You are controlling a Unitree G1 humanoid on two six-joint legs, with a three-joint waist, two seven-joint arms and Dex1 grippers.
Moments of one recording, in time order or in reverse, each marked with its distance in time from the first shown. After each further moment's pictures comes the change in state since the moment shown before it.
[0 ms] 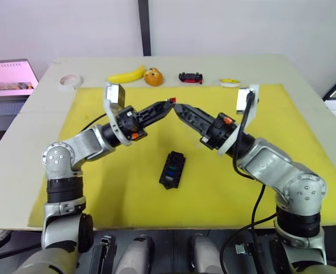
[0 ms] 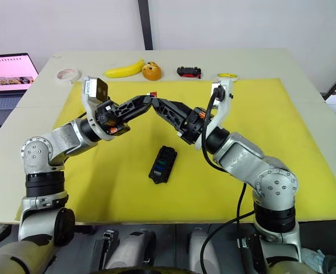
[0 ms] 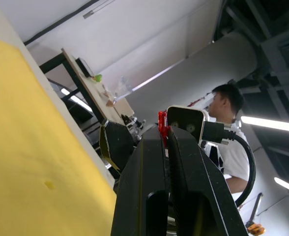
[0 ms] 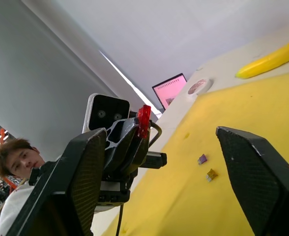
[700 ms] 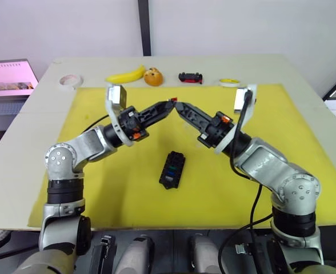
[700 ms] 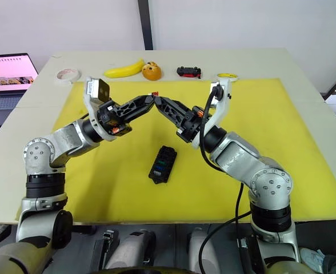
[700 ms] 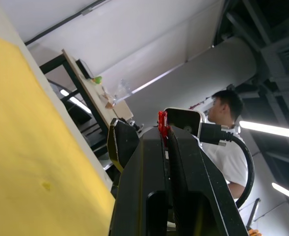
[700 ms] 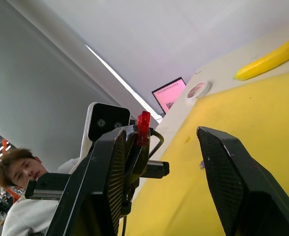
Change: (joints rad) left arm 0.009 0.021 -0.042 -0.004 -0.052 -0.056 0.021; right arm 0.000 0.016 0.023 0.013 -0.004 -0.048 -0.021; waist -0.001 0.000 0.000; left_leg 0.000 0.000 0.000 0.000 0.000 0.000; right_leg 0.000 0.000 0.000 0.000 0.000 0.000
